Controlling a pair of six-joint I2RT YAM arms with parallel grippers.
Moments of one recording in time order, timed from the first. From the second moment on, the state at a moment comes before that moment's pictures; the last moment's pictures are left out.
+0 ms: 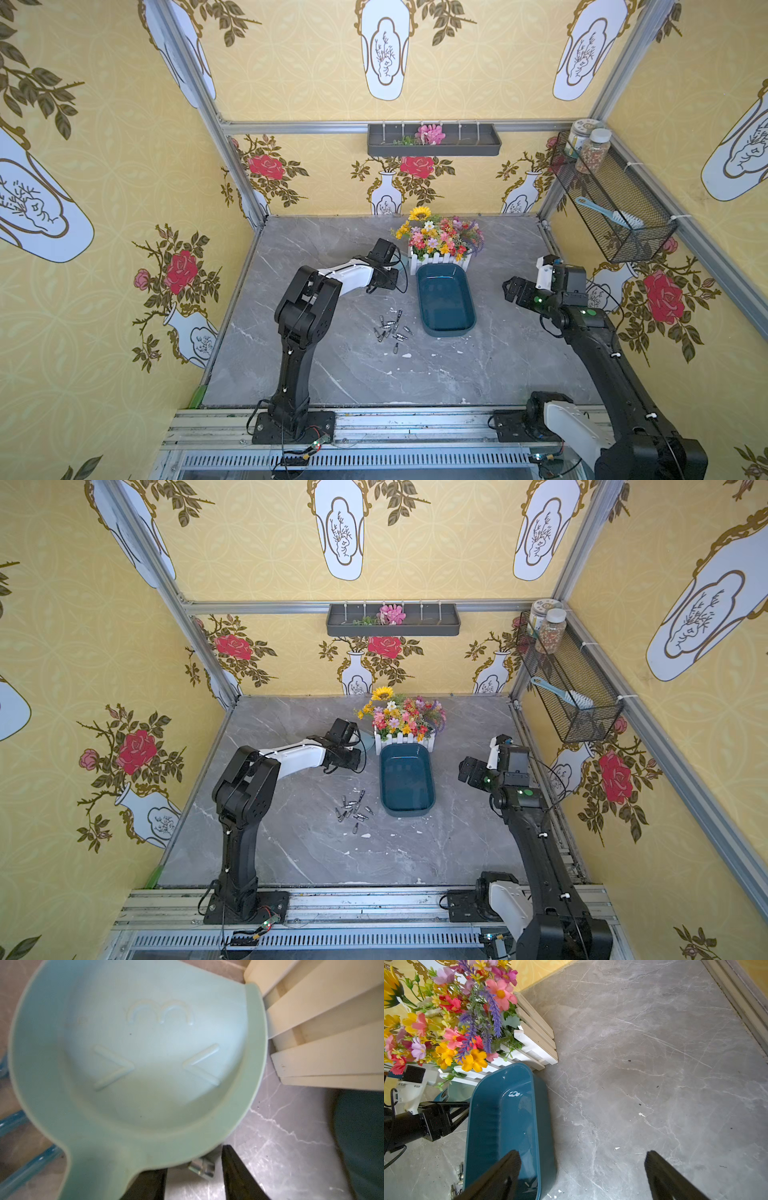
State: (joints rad) left arm -0.52 2.10 1.40 -0.36 -0.02 -0.23; right arm -0.11 0.98 0.75 -0.53 -0.21 0.28
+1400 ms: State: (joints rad) left arm -0.52 2.08 1.37 -0.35 -0.03 -0.32; right arm -0.11 1.00 0.72 -0.50 -0.22 0.29
